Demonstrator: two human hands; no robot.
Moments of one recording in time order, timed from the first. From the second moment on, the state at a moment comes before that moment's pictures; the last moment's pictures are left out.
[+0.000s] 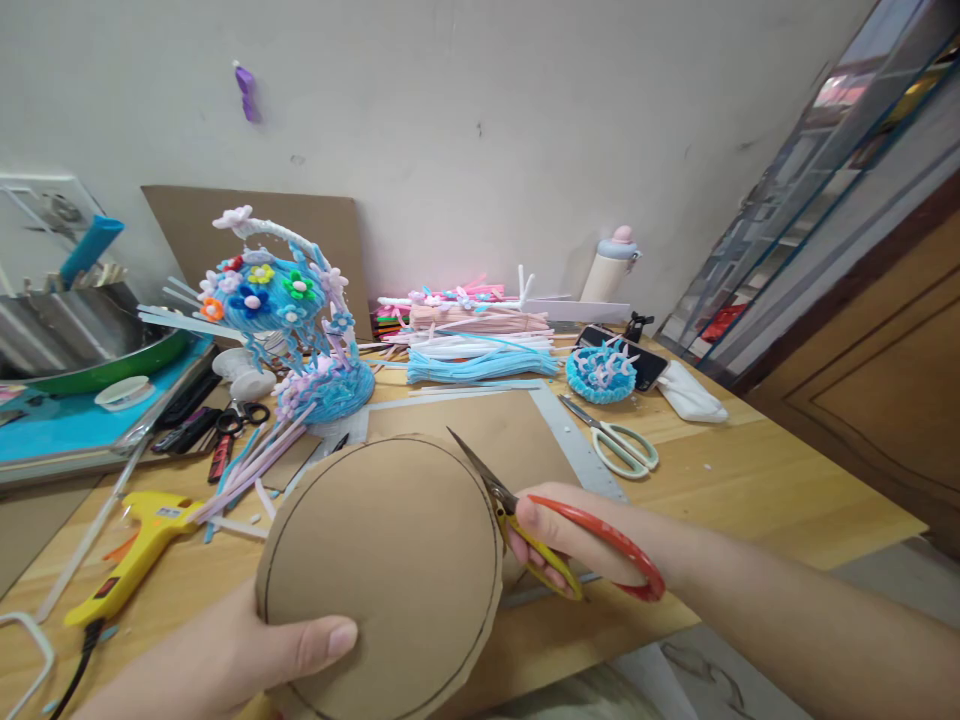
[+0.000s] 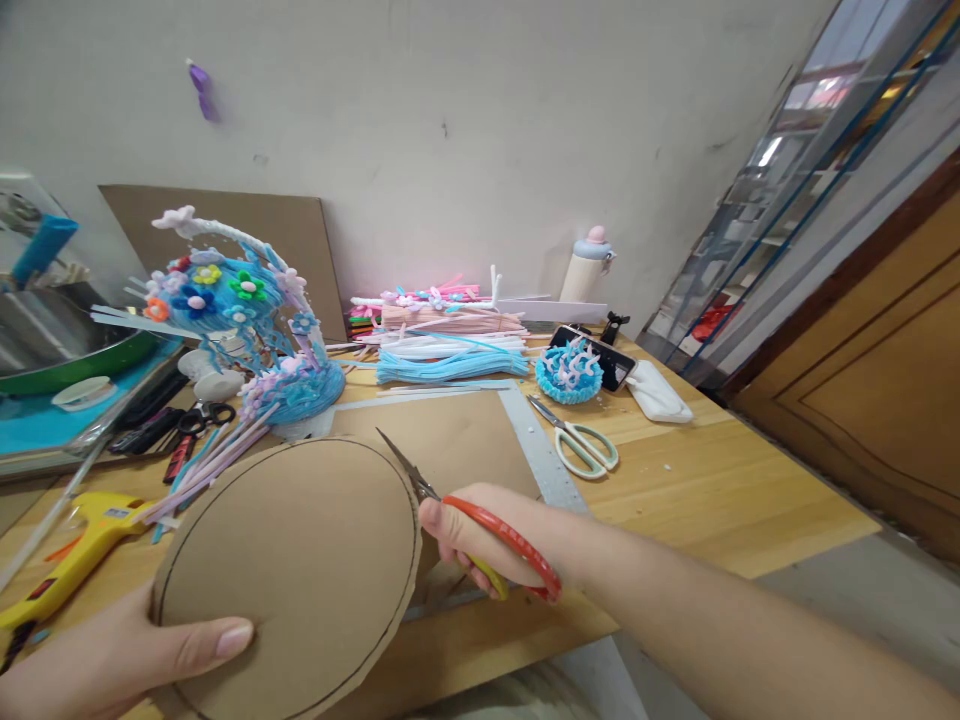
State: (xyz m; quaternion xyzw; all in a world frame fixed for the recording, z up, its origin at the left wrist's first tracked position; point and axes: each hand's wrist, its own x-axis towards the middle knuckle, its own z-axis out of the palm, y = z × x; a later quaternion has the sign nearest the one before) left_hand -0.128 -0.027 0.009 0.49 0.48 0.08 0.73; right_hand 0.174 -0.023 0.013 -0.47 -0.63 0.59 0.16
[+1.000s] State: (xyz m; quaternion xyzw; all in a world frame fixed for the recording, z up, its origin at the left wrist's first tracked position) left_hand -0.120 0.006 -0.008 0.46 0.44 0.10 0.77; right_hand 0.167 0.006 -0.028 -0.48 -0.46 0.71 0.23
